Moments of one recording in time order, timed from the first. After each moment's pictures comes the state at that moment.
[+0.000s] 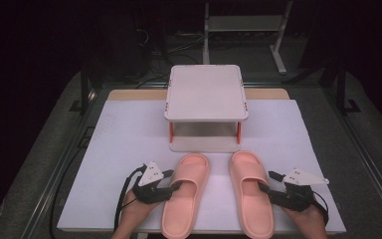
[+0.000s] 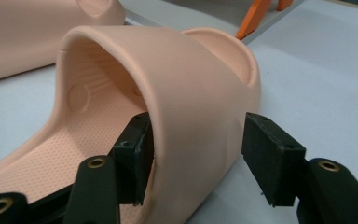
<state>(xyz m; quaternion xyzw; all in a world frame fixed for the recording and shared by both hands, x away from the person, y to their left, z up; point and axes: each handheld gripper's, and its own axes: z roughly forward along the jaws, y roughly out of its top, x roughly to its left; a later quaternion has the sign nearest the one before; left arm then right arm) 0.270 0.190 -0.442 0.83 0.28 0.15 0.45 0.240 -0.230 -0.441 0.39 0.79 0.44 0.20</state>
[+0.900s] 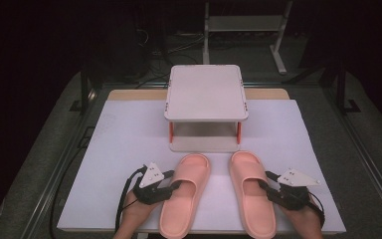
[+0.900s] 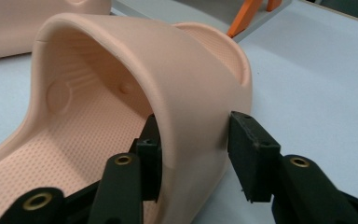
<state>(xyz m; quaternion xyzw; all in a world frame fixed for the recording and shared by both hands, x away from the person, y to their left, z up) 0.269 0.189 -0.443 0.83 0.28 0.17 0.45 0.241 -0.220 -0.445 0.39 0.79 0.41 0.24</state>
